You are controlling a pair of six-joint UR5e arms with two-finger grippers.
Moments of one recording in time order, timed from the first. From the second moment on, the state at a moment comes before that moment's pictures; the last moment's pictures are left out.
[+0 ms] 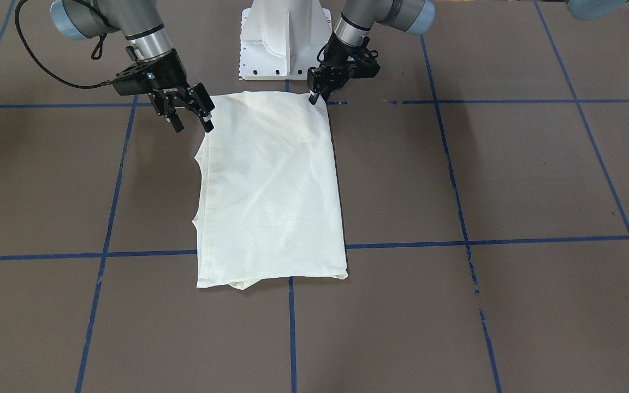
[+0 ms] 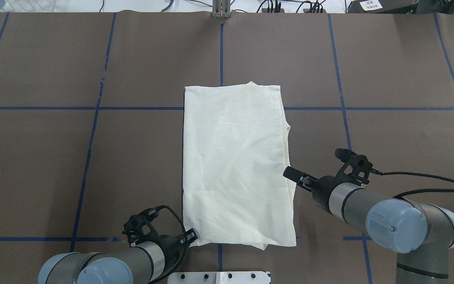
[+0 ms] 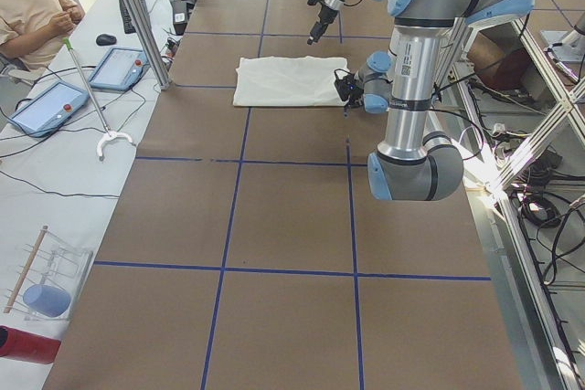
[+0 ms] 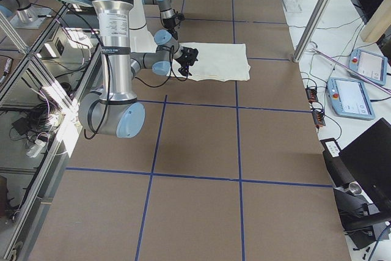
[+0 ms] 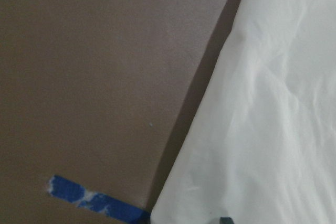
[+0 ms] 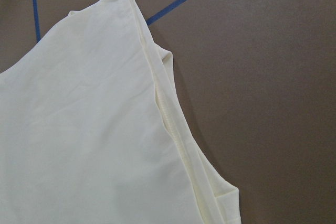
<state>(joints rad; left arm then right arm) -0.03 -1.88 -1.86 -2.15 -1.32 -2.02 0.25 -1.51 2.04 -0.99 1.31 1.82</state>
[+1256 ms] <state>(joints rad) -0.04 -1.89 -1.88 -2.15 -1.32 -2.01 0.15 -1.39 2.04 -1.32 1.25 2.04</state>
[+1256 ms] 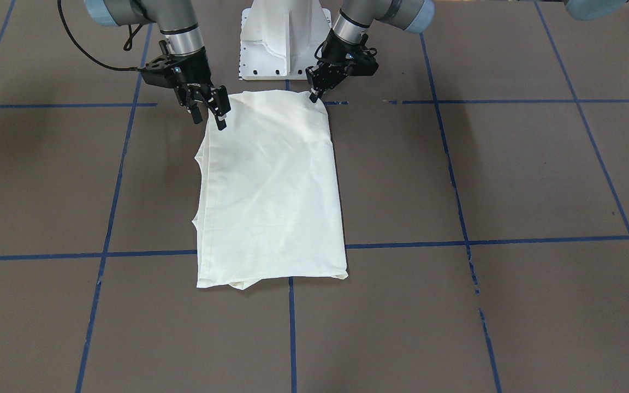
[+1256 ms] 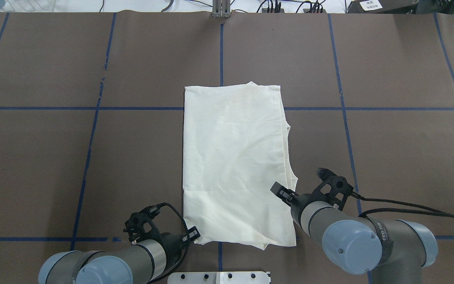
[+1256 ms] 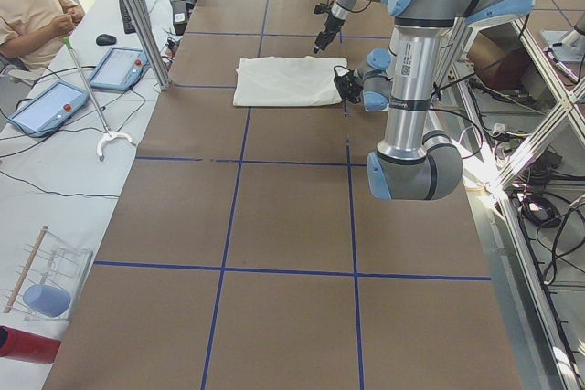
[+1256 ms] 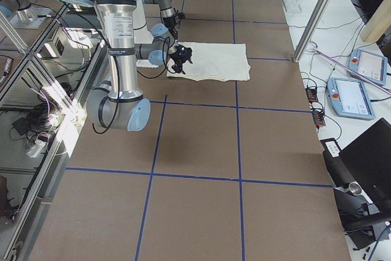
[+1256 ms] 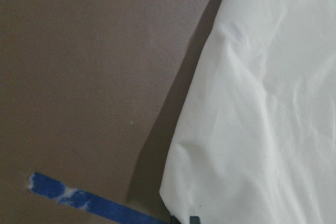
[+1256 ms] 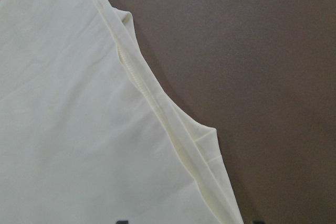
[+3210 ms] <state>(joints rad) -0.04 -1.90 -1.88 -2.16 -1.32 -2.01 0.05 -1.35 1.98 -1.41 1.19 2.10</state>
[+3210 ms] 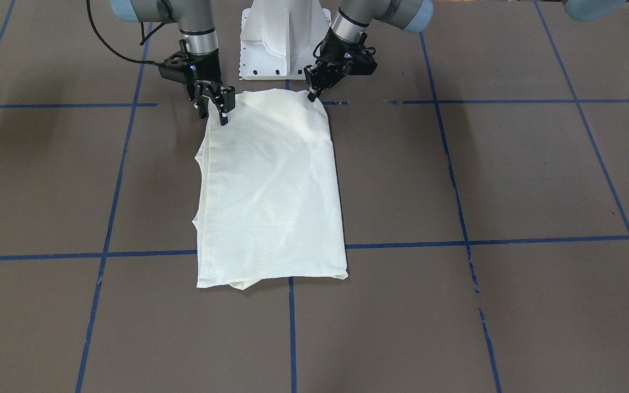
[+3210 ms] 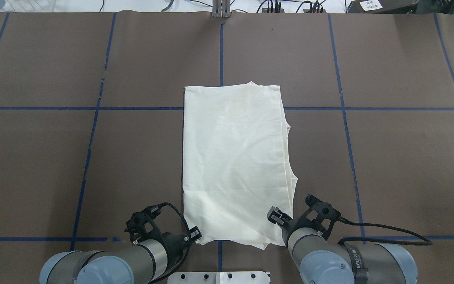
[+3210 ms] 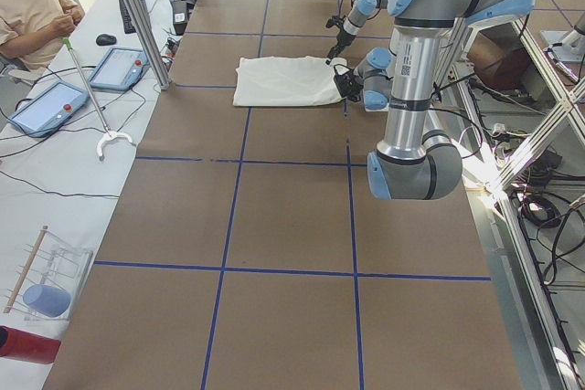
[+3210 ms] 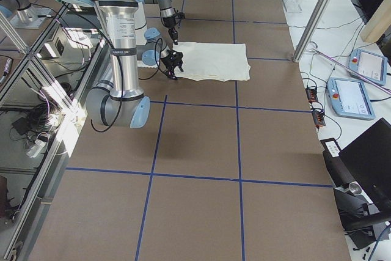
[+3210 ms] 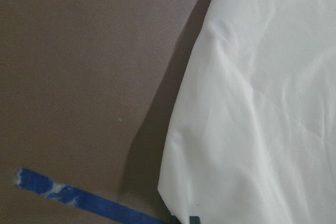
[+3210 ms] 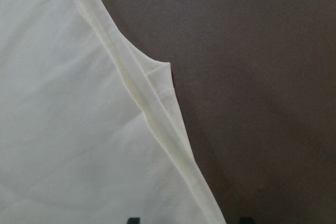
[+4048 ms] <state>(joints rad) -0.04 -1.90 -1.88 -2.16 -1.32 -2.01 0.05 -1.34 1.98 -1.42 1.17 2.10</state>
